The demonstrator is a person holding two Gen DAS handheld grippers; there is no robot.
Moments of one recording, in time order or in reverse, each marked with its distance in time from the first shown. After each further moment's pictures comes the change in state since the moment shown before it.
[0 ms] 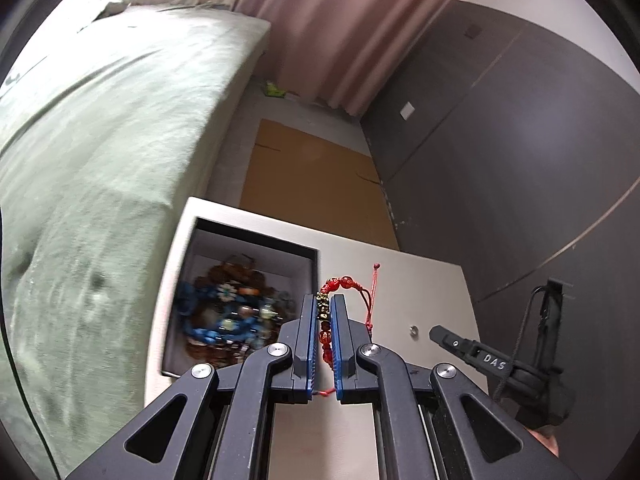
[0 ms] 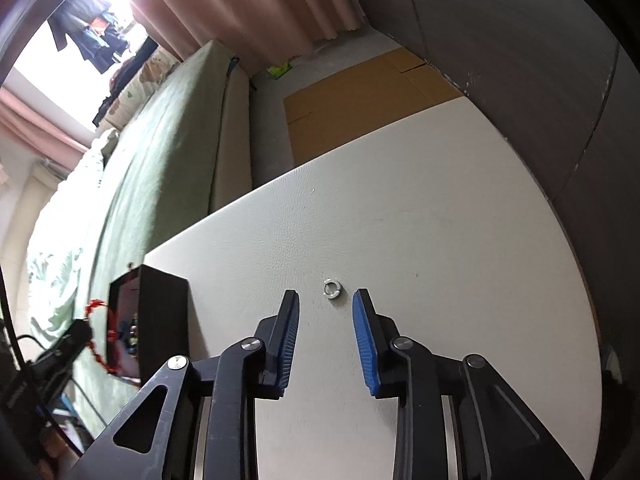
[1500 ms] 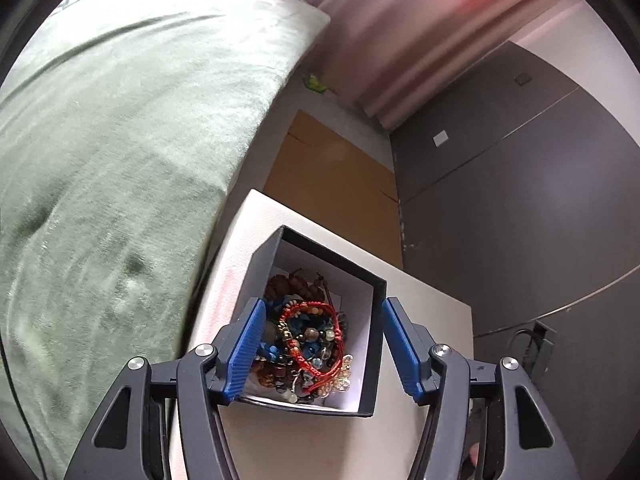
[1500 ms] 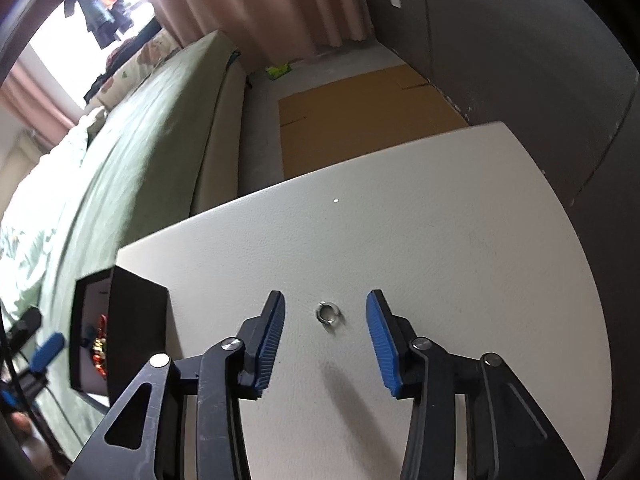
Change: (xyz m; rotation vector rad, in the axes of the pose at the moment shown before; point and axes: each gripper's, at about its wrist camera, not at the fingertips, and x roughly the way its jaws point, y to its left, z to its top) left arm 0.001 0.065 0.015 -0.222 0.005 -0.018; right arm 0.018 0.026 0.004 -0.111 -0.032 -0.108
